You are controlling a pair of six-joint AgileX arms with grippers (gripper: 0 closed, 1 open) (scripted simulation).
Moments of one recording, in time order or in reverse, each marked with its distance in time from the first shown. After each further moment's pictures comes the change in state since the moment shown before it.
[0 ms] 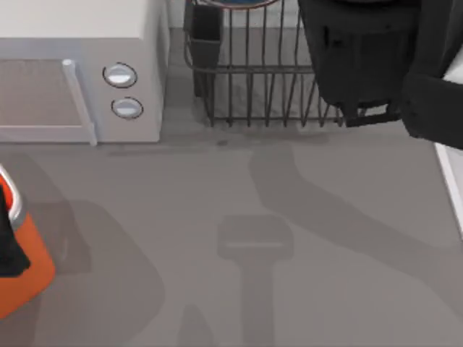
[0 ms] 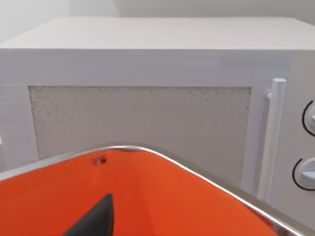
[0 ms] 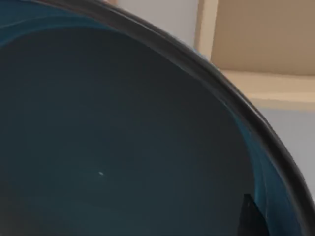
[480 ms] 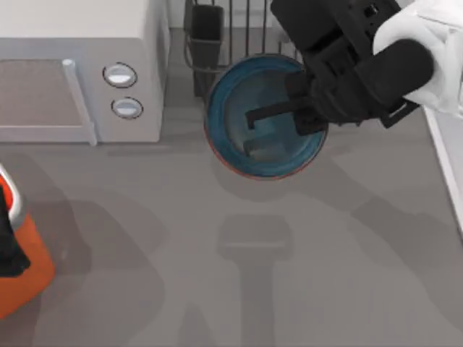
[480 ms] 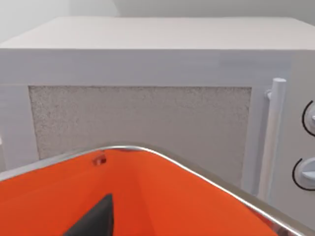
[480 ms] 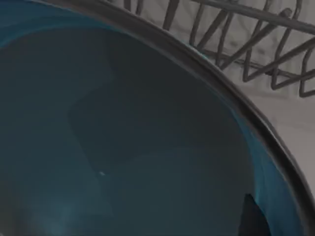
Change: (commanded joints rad) left arm 0.000 0.000 0.000 0.000 0.000 0.000; right arm -0.247 0.191 0.010 -0.631 -0.542 0.266
